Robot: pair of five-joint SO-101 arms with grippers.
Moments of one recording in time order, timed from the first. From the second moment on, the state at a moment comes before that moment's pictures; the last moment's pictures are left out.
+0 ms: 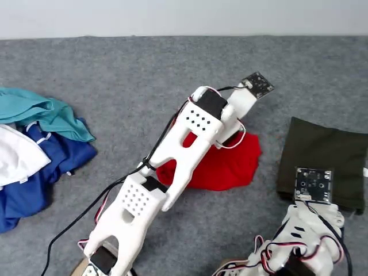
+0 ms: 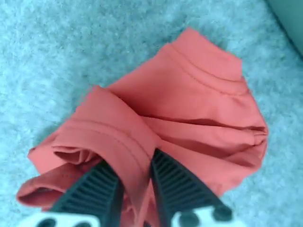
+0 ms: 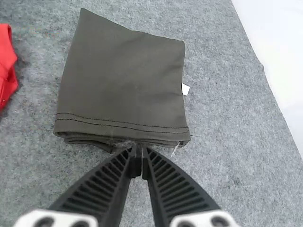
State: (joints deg) left arm 34.7 51.3 -61.4 99.3 -4.3; right arm 38.3 -103.6 63.5 83.2 34.3
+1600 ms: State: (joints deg) left arm 24.4 45.1 -34.6 91.4 -15.3; right arm 38.3 -103.6 64.1 83.2 34.3
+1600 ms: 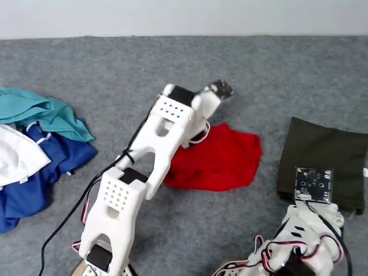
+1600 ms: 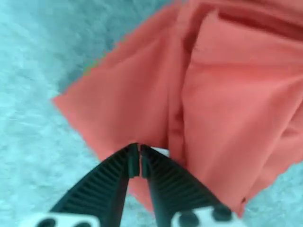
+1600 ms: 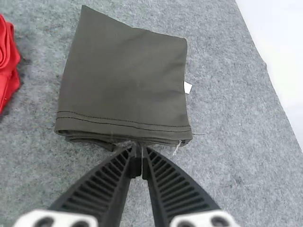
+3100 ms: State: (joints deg) left arm 25.9 40.9 -27.3 81.5 -17.0; right arm 38.3 -103.6 64.2 83.2 34.3
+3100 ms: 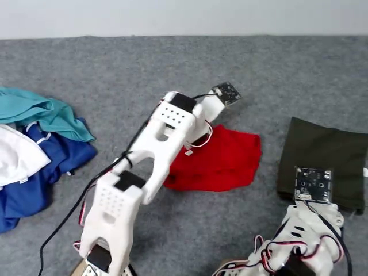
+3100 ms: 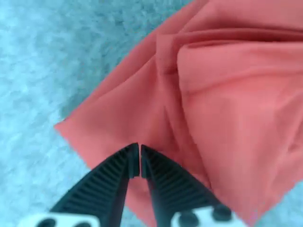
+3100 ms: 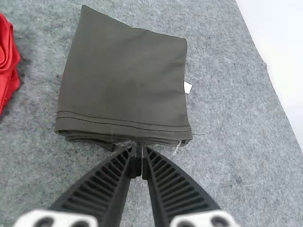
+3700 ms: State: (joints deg) left arm 47.6 37.8 -30.5 98.9 -16.9; right arm 38.3 -103.6 64.2 83.2 34.3
